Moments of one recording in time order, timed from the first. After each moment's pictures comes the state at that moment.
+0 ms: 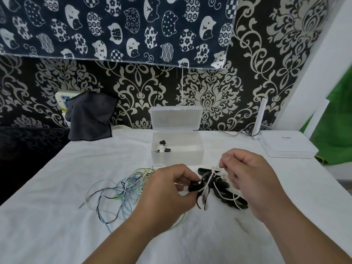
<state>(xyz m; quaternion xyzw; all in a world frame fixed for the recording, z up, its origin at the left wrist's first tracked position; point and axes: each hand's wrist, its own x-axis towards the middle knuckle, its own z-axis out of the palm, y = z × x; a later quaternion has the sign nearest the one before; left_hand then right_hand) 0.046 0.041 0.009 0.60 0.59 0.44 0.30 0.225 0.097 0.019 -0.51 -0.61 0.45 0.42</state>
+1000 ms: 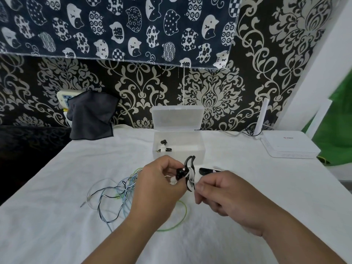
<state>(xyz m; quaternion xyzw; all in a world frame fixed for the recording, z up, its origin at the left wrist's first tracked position) 0.041 0.047 0.008 0.51 0.65 0.50 0.25 0.208 0.080 0.021 -0.42 -0.68 0.57 0.20</state>
